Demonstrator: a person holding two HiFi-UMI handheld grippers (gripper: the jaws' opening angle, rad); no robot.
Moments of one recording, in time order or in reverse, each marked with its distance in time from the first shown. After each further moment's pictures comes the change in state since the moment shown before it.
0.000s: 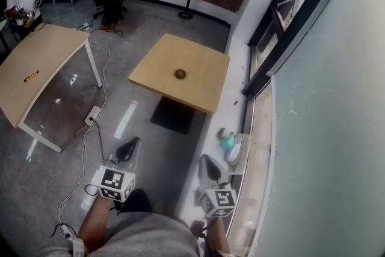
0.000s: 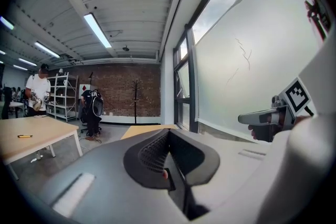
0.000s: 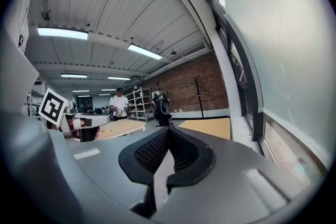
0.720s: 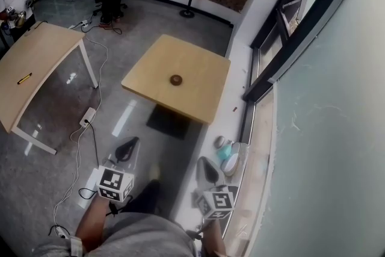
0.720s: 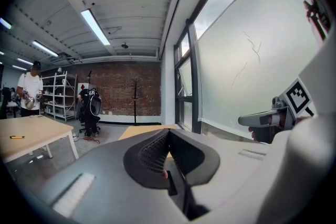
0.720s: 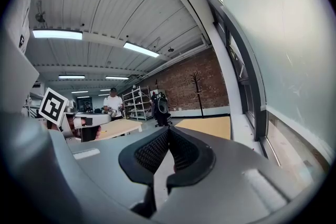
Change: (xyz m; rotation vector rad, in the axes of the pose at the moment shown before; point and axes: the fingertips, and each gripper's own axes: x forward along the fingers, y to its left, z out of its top) left arm 0.087 0.006 0.000 0.003 0.015 0.004; right arm 0.065 -0.057 -0.004 0.021 0.031 0.008
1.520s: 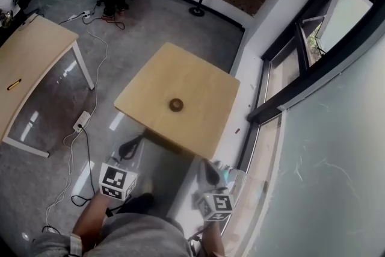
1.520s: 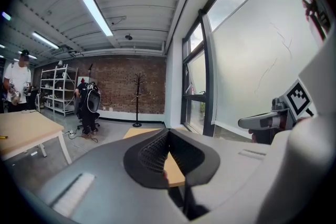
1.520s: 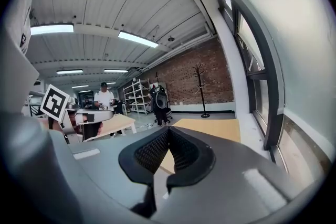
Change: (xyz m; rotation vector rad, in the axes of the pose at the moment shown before) left arm 0.190 0.080 0.019 -0.045 0.035 0.020; right arm 0.191 -0.076 0.039 -0.019 0.089 0.029
